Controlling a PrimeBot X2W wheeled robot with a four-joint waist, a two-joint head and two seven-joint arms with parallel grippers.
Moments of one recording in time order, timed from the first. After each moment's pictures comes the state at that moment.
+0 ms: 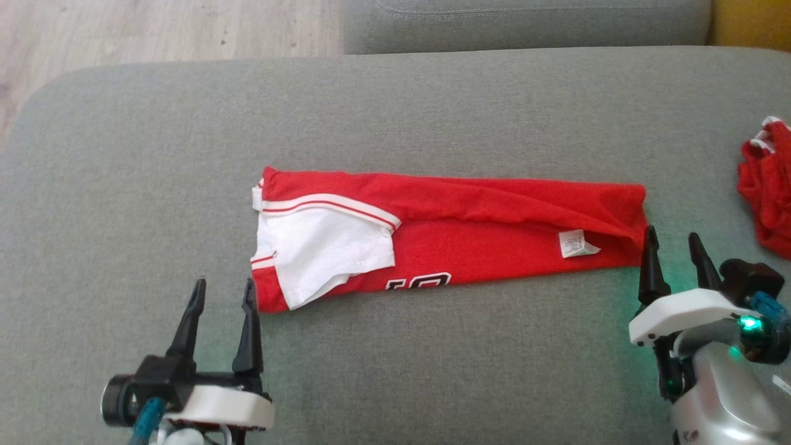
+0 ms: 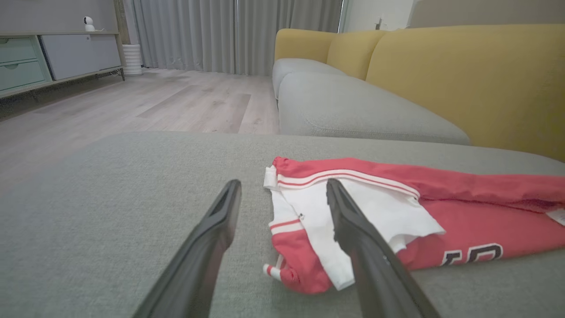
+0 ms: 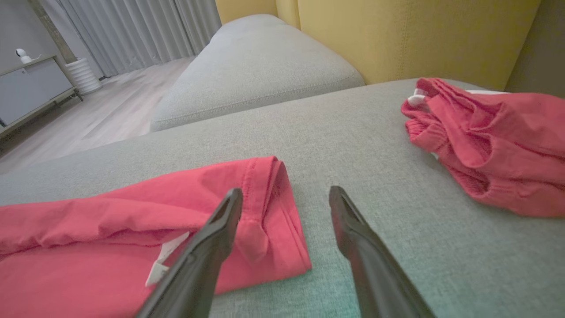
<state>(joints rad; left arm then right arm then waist) -0.05 0.08 -0.14 0.29 -0.21 -0.05 -0.26 -0.33 -0.07 -0.15 0.74 0.14 0.12 -0.25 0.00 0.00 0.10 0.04</state>
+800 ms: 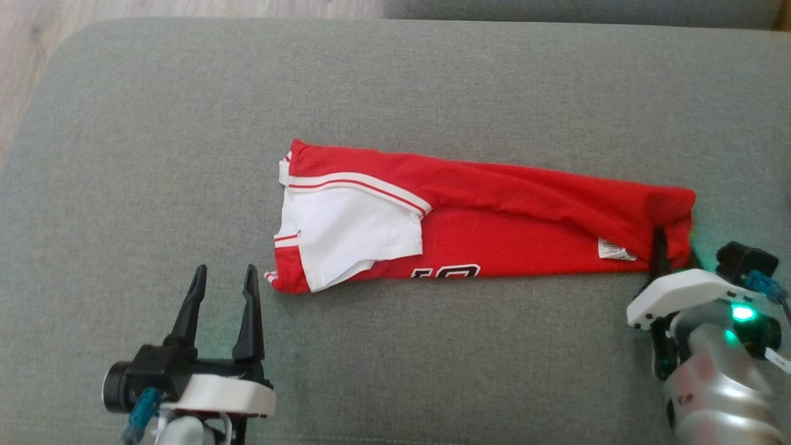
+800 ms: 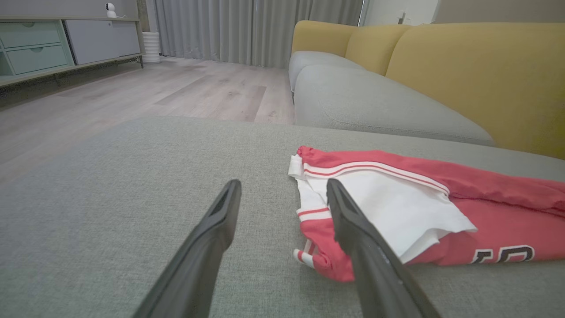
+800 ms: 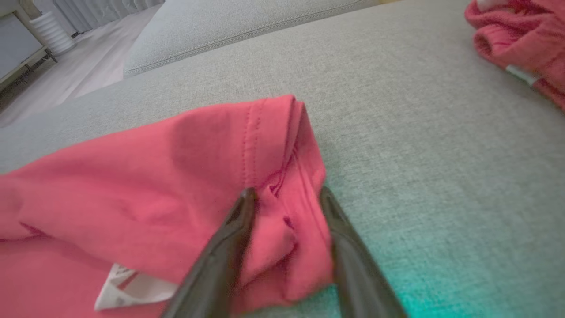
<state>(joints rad) -0.06 0.05 -0.10 0.27 -0.18 -0.10 -0.26 -0.52 -0.06 -0.30 1.07 0.05 0.12 -0.26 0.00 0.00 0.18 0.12</state>
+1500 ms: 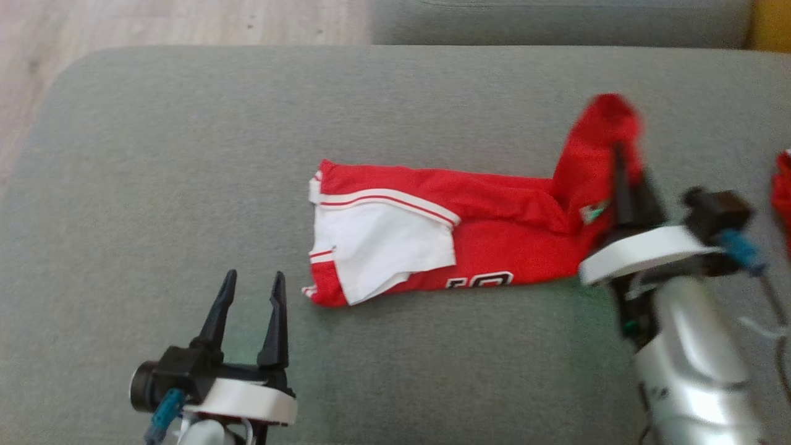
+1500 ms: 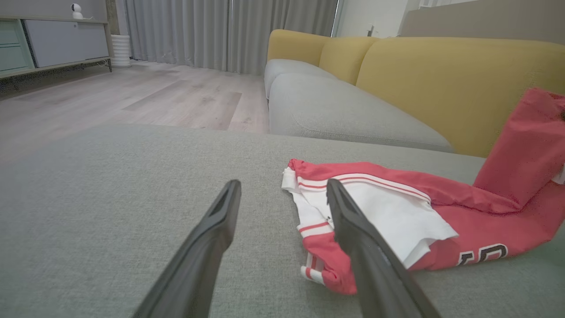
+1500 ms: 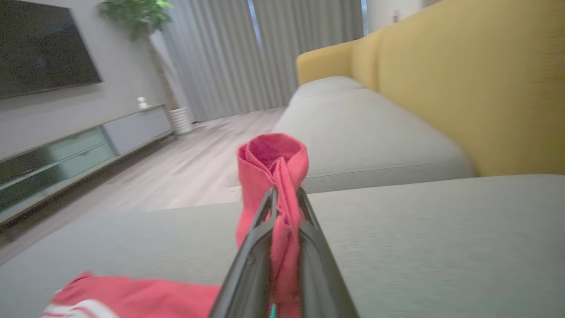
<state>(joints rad) -0.06 0.05 -0.17 0.29 -0.21 -0.10 -0.26 -0.43 -0.06 0.03 0.57 0.23 0.12 -0.26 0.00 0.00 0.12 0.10</state>
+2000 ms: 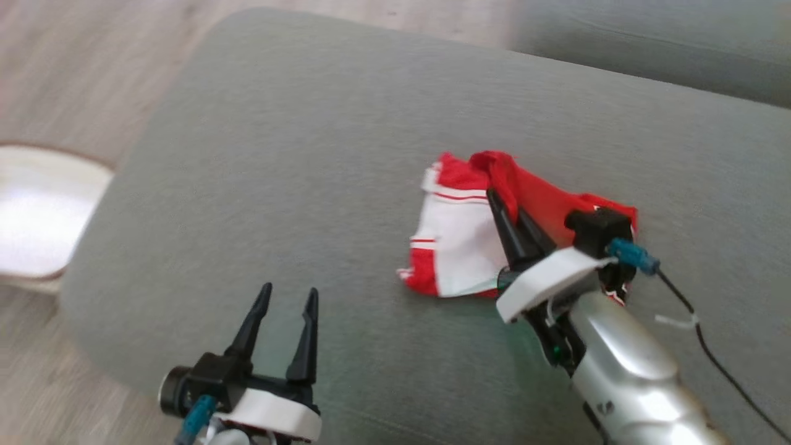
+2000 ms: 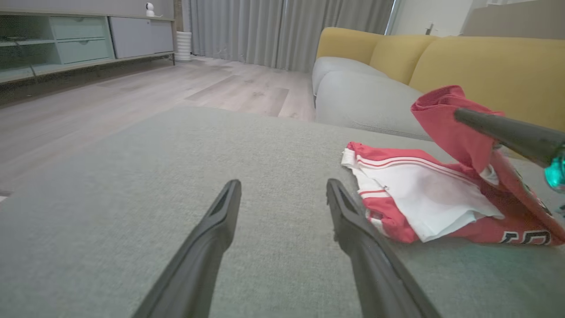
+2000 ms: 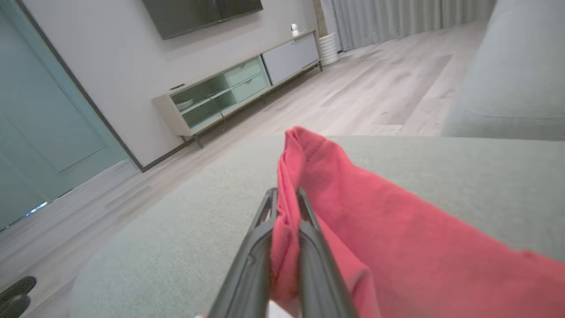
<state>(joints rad) -0.06 0.05 -0.27 0.32 -0.21 -0.11 -0.26 -0.47 -0.06 0.50 0.68 0.51 0.12 -0.26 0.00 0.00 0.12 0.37</state>
